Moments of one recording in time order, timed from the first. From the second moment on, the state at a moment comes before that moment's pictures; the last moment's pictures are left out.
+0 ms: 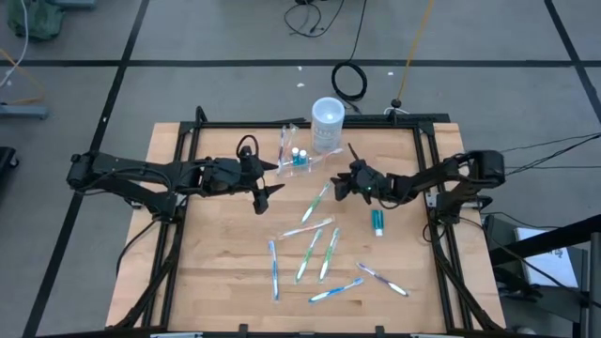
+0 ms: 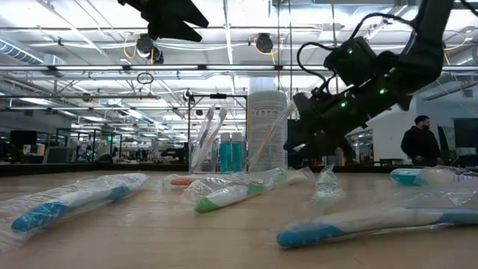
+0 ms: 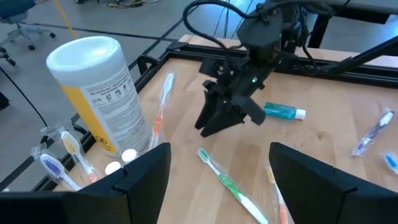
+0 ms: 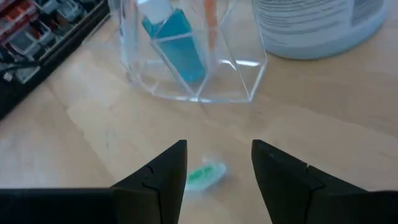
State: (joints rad) left arm -0.04 1.17 0.94 -0.18 -0.34 -0.11; right arm -0.19 1.61 0.44 0.67 0.32 0.72
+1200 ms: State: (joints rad) left arm -0.04 1.17 0.94 -0.19 -0.34 -0.11; right arm -0.16 1.80 0.59 0.59 0.04 0.39
